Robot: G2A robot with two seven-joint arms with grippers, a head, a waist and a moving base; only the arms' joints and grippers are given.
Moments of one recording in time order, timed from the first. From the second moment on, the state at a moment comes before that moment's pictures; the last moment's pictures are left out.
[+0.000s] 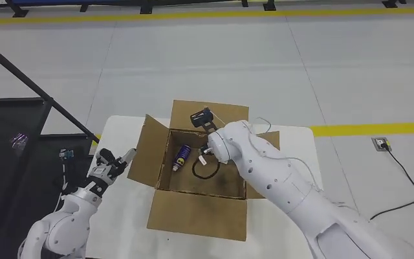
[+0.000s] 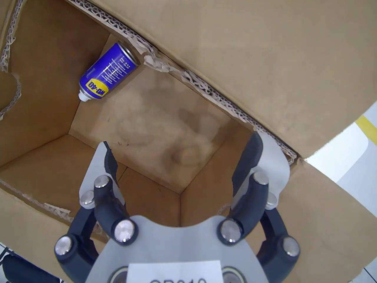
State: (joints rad) left arm 1.33 -1.17 -1.72 -1.87 0.67 -0.13 -0.43; right arm -0.18 -1.56 0.57 -0.97 -0.87 0.28 1.14
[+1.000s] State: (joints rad) left arm 1.29 -1.16 -1.65 -1.88 0.66 -0.17 -0.49; right arm -0.22 -1.57 0.61 -0.98 -0.96 0.28 1.16
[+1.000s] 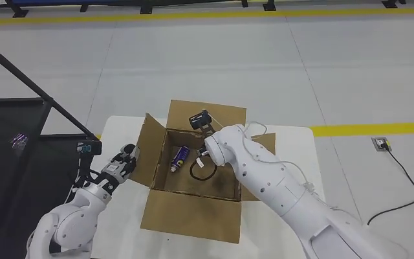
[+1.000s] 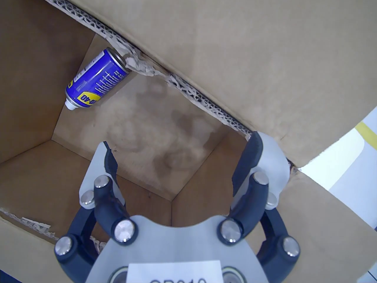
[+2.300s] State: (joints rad) left arm 1.32 -1.14 -1.63 -1.87 0.63 -0.20 -0.48; right arm -0.33 -1.58 0.66 -1.03 -1.05 0.29 1.25
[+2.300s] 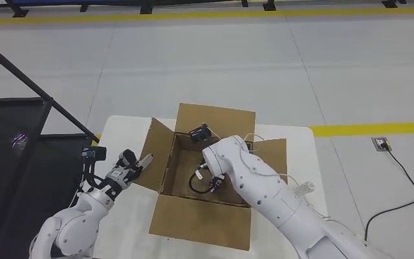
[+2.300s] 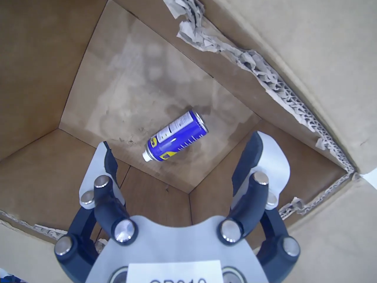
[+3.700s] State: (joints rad) left arm 1.31 -1.13 -1.66 -1.87 0.59 -0.22 -0.45; right arm -0.54 -1.57 0.86 -1.03 -1.07 0.44 1.11
